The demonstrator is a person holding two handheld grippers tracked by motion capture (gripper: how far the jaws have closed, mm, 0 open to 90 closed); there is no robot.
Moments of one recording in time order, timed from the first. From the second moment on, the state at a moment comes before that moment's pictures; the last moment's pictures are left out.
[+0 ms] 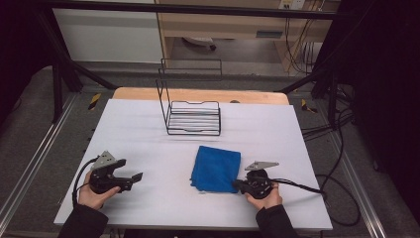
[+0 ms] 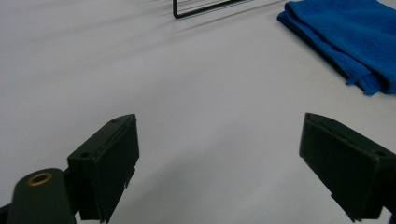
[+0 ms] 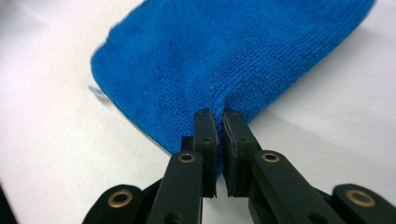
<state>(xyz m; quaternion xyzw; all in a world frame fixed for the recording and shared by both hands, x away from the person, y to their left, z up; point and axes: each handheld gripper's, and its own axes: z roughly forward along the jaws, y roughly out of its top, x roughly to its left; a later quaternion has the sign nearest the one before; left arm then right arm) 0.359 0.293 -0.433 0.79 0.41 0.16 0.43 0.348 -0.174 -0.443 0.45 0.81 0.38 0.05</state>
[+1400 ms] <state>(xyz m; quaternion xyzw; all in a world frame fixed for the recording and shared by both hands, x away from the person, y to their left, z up) 0.378 0.221 -0.414 0.81 0.39 0.15 0.42 0.382 -0.228 -0.437 0.40 0.79 0.45 0.12</state>
